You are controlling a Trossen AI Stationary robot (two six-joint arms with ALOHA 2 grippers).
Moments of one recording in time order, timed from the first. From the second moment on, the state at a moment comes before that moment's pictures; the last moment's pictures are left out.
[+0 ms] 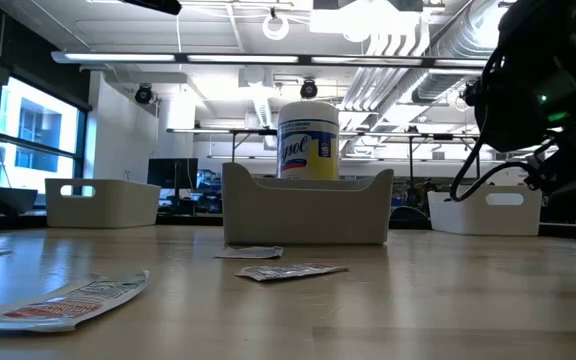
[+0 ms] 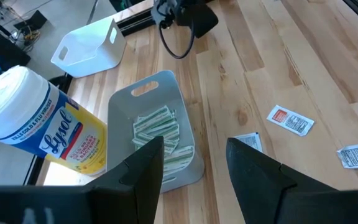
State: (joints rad) left arm -0.54 1.10 0.92 -0.45 -0.61 0.01; right arm 0.24 1.59 0.67 -1.04 -0.22 1.51
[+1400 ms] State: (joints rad) left arm -0.54 1.10 0.92 -0.45 -0.61 0.01; right arm 0.12 1.59 0.67 -0.95 -0.26 1.12
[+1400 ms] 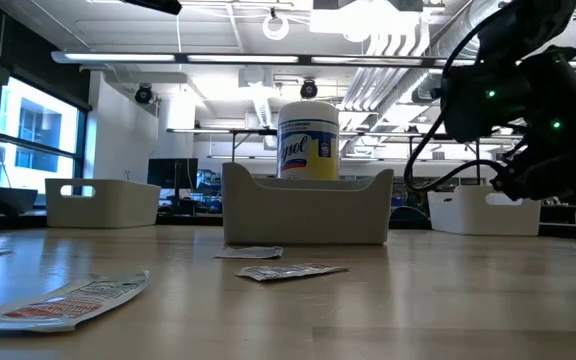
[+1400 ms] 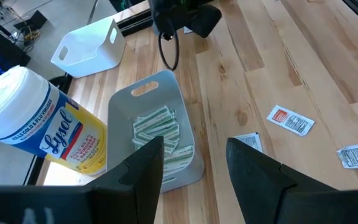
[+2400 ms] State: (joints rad) left arm -0.54 1.10 0.92 -0.40 -0.61 0.02; right arm 0.22 1.60 0.86 -0.94 -0.15 1.10
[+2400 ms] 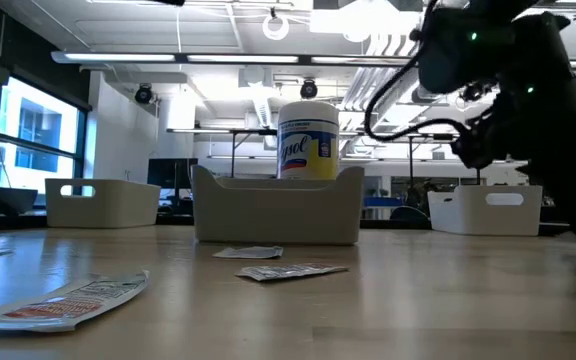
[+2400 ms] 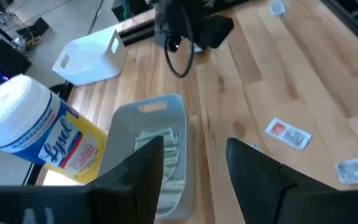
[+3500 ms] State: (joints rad) left arm -0.53 1.10 0.82 -0.17 -0.44 0.10; right arm 0.50 1.60 0.95 -0.07 0.13 0.64
